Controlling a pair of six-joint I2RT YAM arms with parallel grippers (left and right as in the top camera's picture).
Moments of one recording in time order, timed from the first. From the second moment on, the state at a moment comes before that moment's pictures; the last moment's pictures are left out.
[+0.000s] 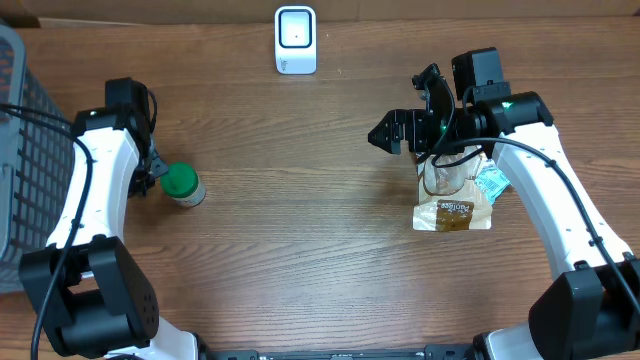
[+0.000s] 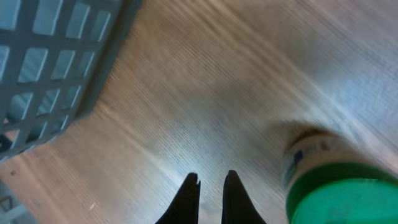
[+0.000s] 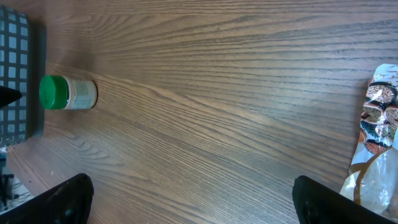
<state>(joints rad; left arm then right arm) 0.17 1.75 1.36 -1.09 -0.42 -0.51 0.17 1.66 1.42 -0.90 -0.53 0.15</state>
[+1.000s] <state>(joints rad) -0.24 1.75 1.19 -0.66 0.11 -0.33 0.17 1.66 1.42 -0.91 -0.53 0.15</state>
